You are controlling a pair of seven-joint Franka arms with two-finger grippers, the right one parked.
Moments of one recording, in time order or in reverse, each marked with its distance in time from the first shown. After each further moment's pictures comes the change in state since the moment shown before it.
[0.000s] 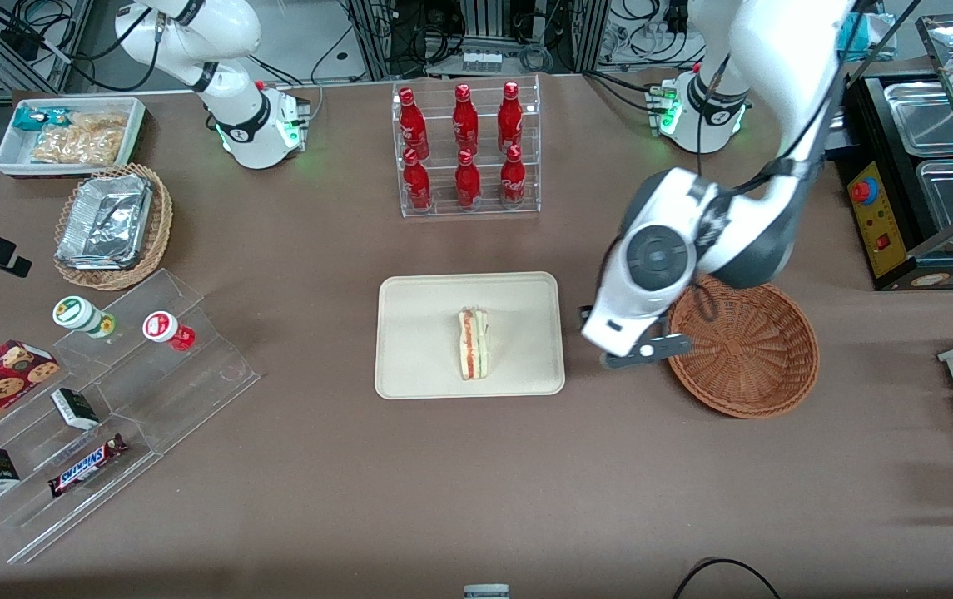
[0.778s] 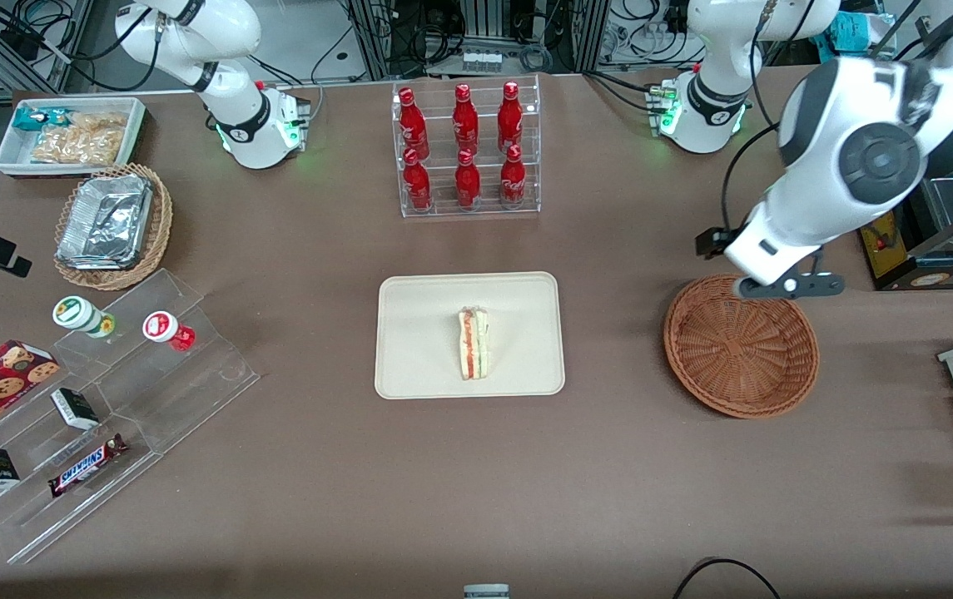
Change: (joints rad) arm 0.240 -0.359 0.014 -0.147 -0.071 -0.261 0.505
